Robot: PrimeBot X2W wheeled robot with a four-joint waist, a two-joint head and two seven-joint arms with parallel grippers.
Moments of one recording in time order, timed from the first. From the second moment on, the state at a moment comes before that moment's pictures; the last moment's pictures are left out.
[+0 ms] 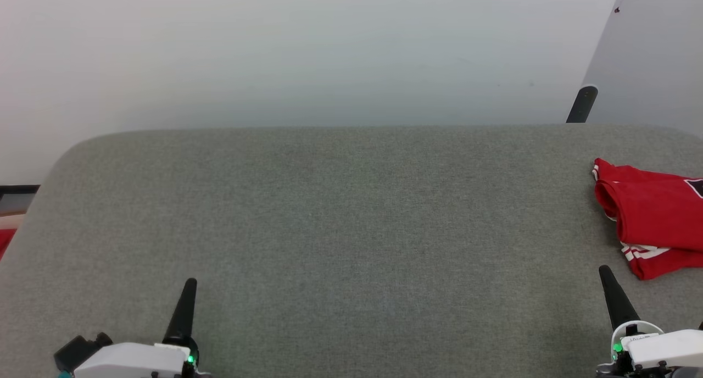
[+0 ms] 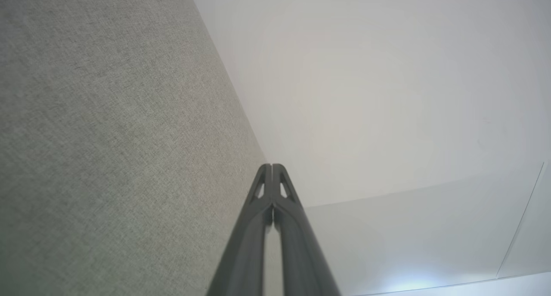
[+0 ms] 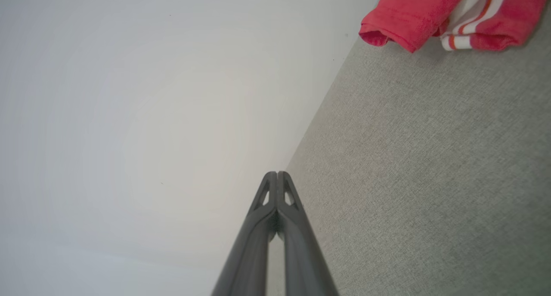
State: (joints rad) left arm -0.05 0.10 0.08 0.25 -1.34 -0.13 0.03; right arm -0.05 -0.09 -0.10 0.22 1.29 0.13 0.07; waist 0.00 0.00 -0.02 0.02
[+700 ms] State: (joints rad) left arm -0.08 0.07 0.10 0.25 -1.48 -0.13 0.07; right arm -0.07 -0.07 -0.11 0.23 1.45 0.13 0.09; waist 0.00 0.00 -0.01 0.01
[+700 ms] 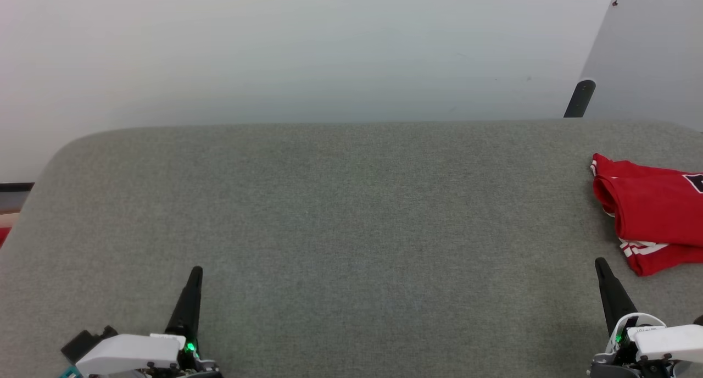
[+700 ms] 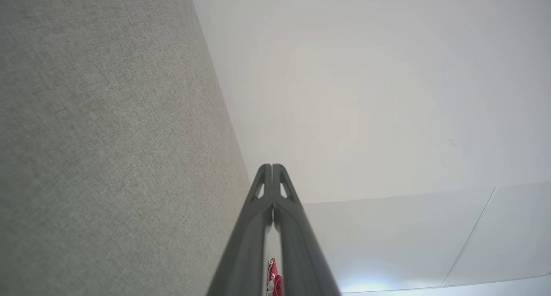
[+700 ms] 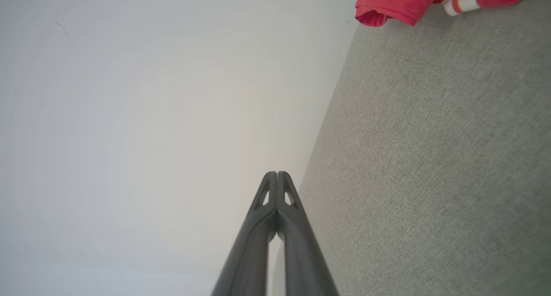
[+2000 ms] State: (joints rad) left arm -0.10 0.05 0.11 0.25 -1.61 -0.13 0.12; right arm -0.11 -0.05 -0.11 0.25 1.61 0.13 0.11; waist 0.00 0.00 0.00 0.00
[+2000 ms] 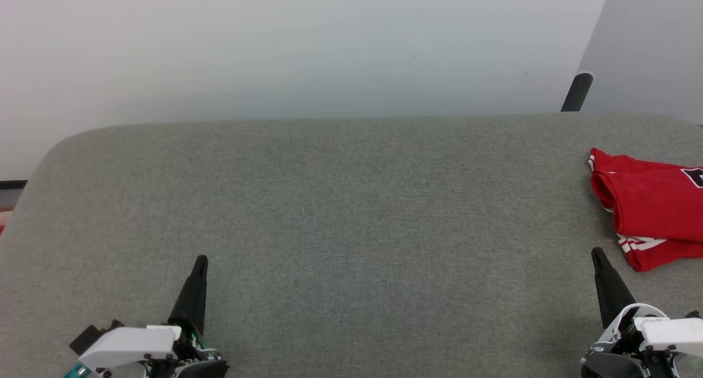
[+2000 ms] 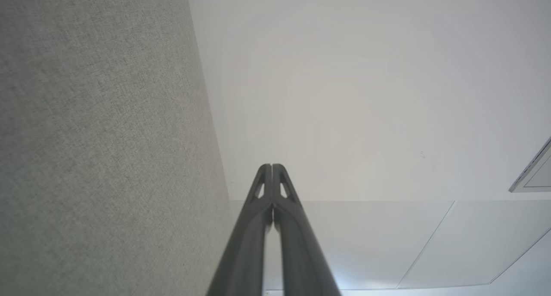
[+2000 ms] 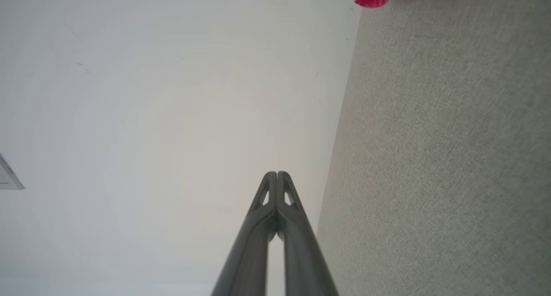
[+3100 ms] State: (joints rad) left arm -0.10 0.05 0.11 0.25 -1.61 -0.13 0.12; right arm -0.11 -0.05 -0.11 0.25 1.61 0.13 0.11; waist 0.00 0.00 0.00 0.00
